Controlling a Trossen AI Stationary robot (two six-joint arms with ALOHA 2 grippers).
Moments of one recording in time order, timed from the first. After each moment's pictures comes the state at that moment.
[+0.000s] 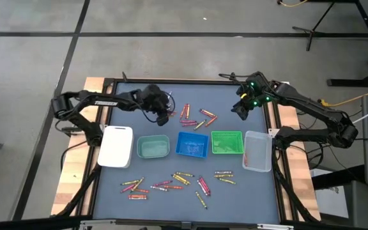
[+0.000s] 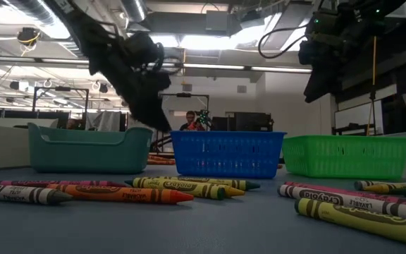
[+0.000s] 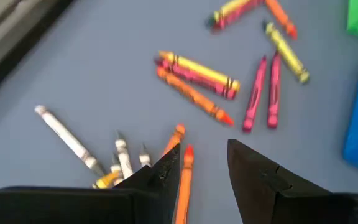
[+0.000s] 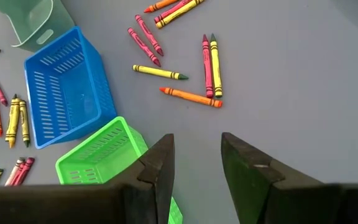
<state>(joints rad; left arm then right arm) 0.47 1.54 0.76 -0.02 0.10 0.02 -0.69 1.08 0.87 -0.77 -0.40 -0.01</state>
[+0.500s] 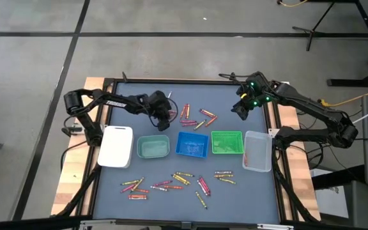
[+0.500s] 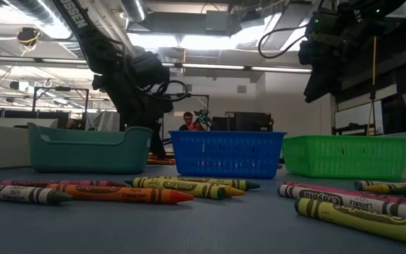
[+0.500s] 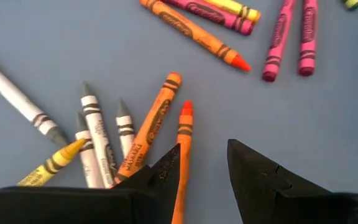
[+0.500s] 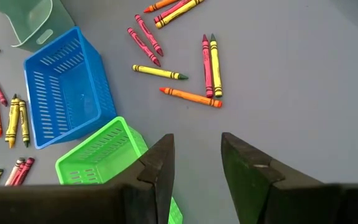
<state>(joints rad) 0.45 1.68 0.76 -0.01 0.06 0.04 -0.69 1.08 0.87 -0.77 -0.40 -0.01</state>
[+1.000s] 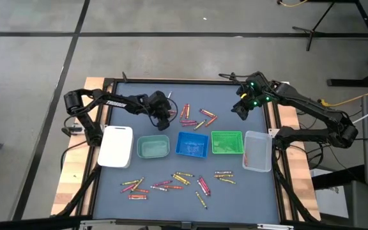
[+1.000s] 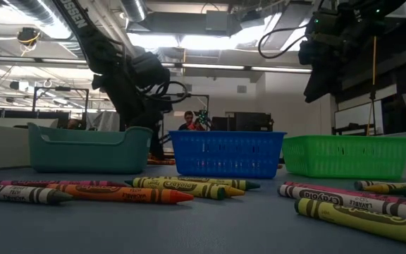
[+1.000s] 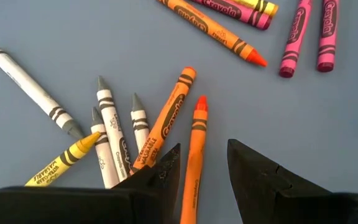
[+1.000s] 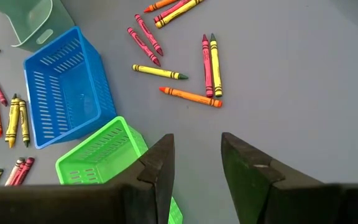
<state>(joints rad) 0.45 1.68 0.76 -0.03 0.03 0.04 -0.69 1.08 0.87 -0.77 -0.40 -0.01</state>
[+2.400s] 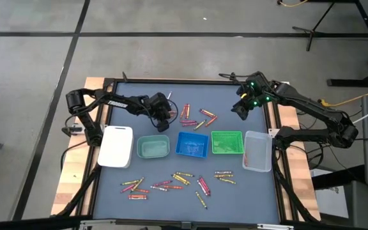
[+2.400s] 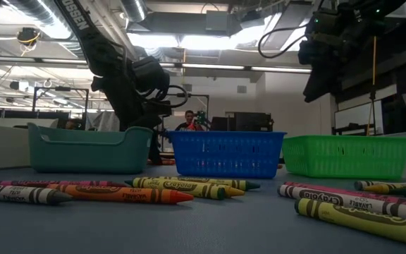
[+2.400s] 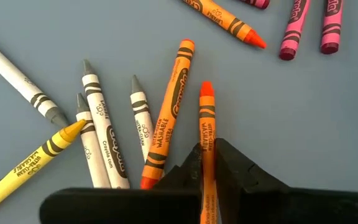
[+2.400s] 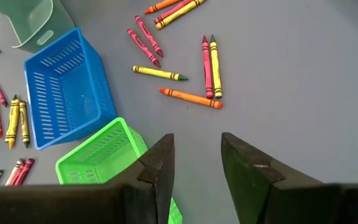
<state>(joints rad) 0.44 1.73 0.76 -0.05 0.02 0.04 -0.69 1.08 0.87 -0.77 -0.40 -0.01</state>
